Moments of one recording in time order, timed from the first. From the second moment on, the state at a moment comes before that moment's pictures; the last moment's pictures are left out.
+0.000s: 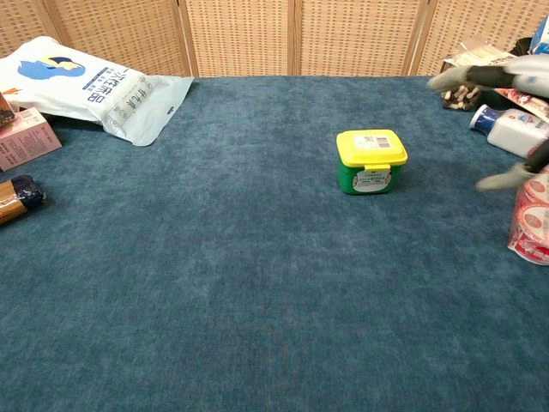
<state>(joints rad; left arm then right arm) -0.17 -0.87 0.03 -1.71 1.62 1.41 -0.52 0.49 -1.26 0.19 -1.71 -1.36 1.01 -0.19</state>
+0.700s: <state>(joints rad) -0.17 -0.87 0.01 -1.69 1.55 1.38 -0.53 0.90 -1.55 0.27 -1.50 -0.69 0.82 -0.57</state>
